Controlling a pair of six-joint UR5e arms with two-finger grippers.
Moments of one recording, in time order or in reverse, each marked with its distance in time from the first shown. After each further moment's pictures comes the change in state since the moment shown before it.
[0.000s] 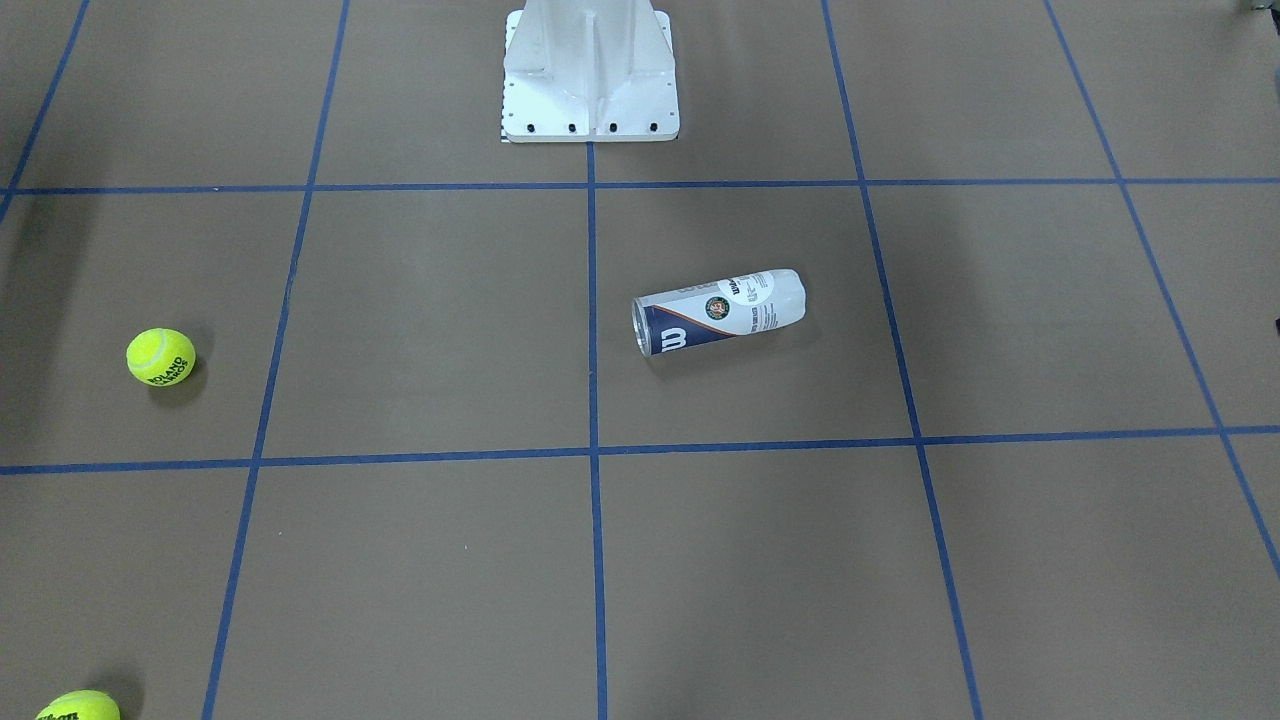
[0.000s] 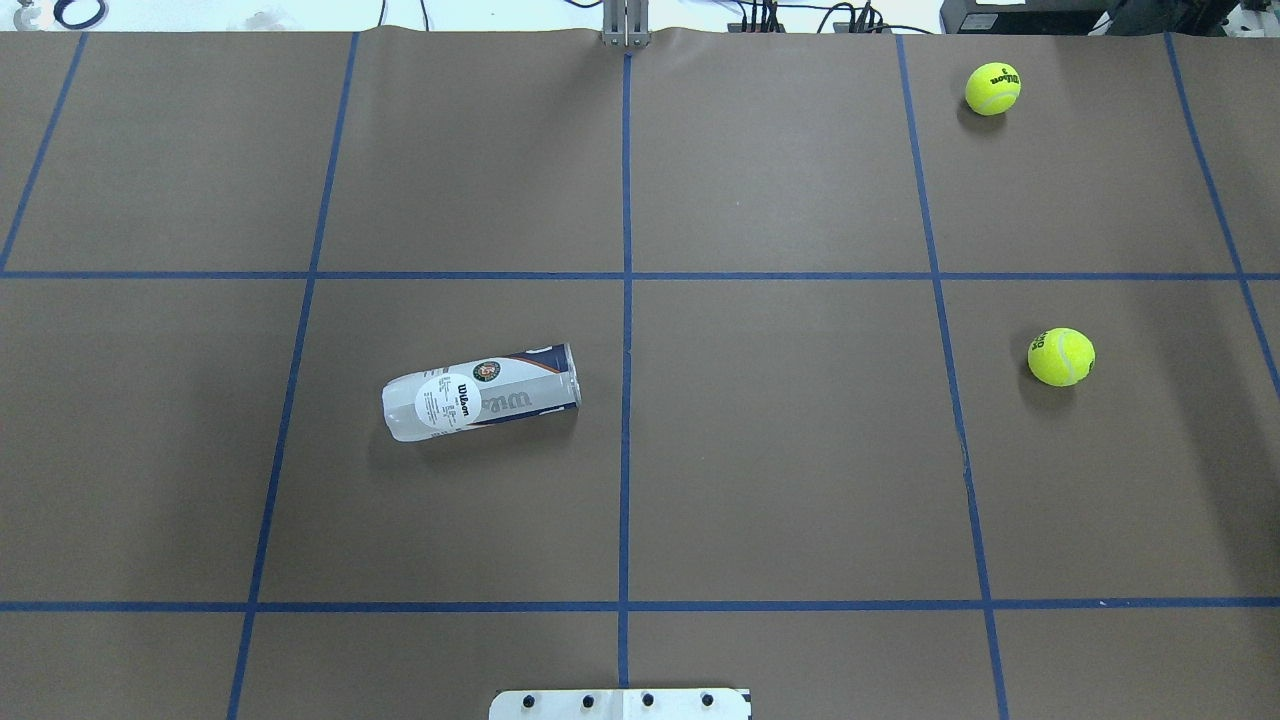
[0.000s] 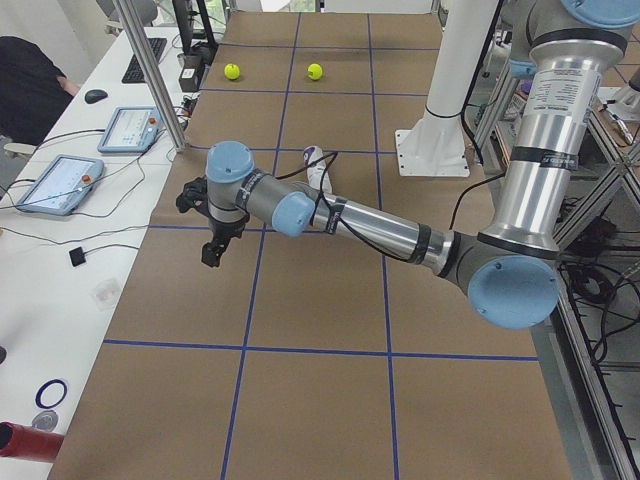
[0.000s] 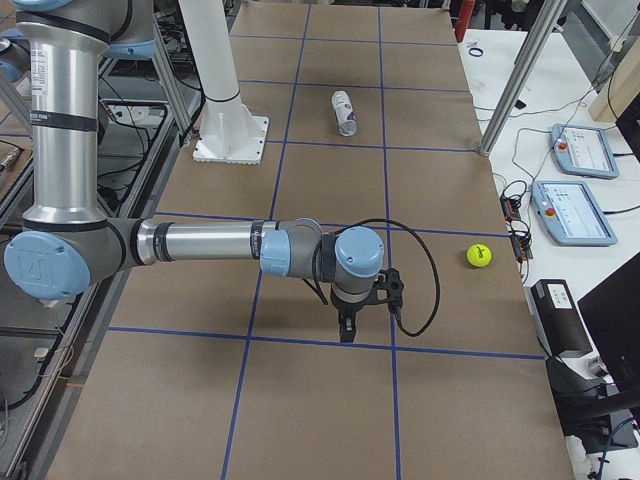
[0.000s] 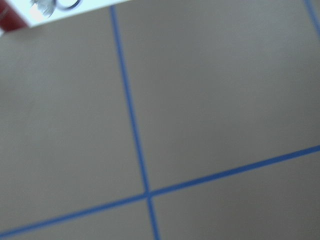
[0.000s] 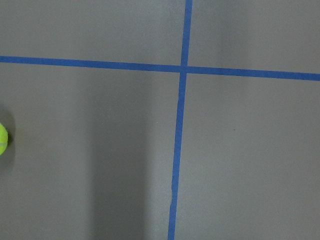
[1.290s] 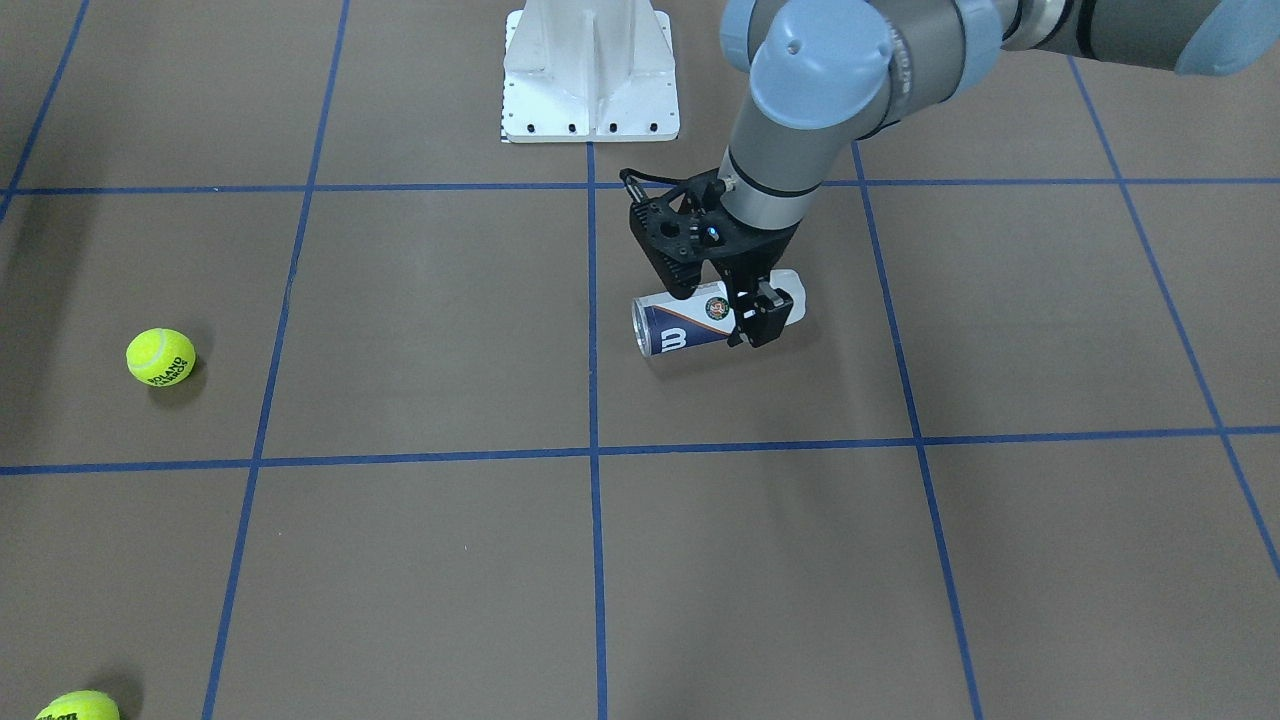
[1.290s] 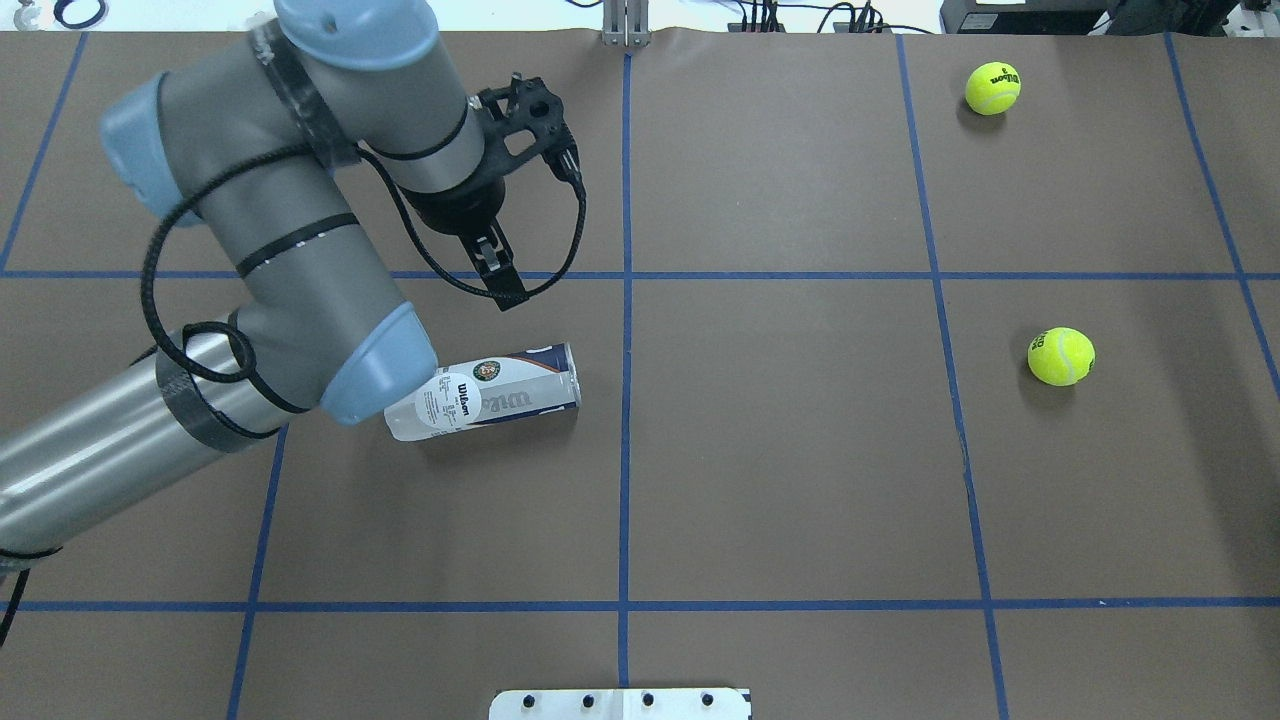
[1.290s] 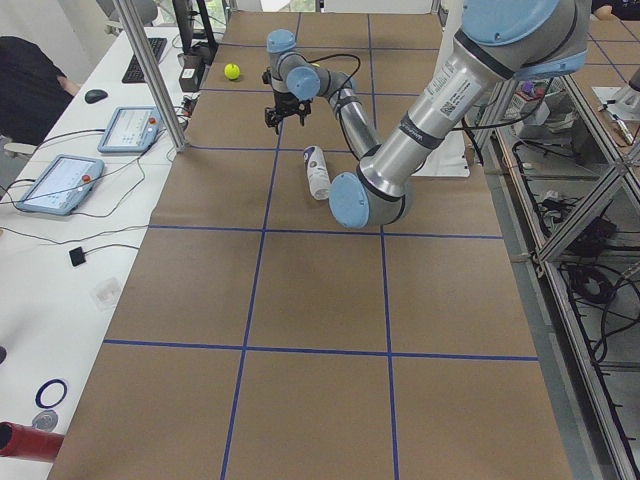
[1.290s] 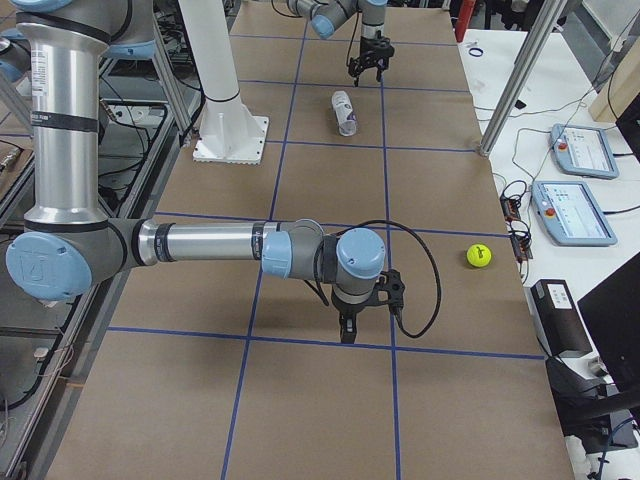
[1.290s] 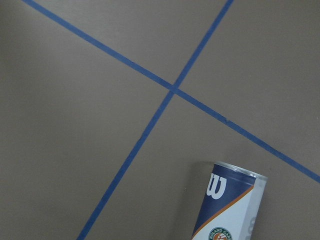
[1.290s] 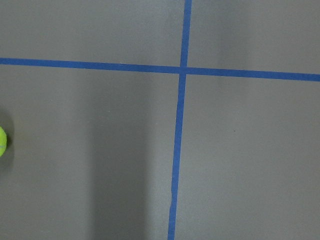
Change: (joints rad) left arm 0.682 -0.547 -0.003 0.352 0.261 0.116; right arm 0.000 0.005 -0.007 -0.001 -0.002 0.002
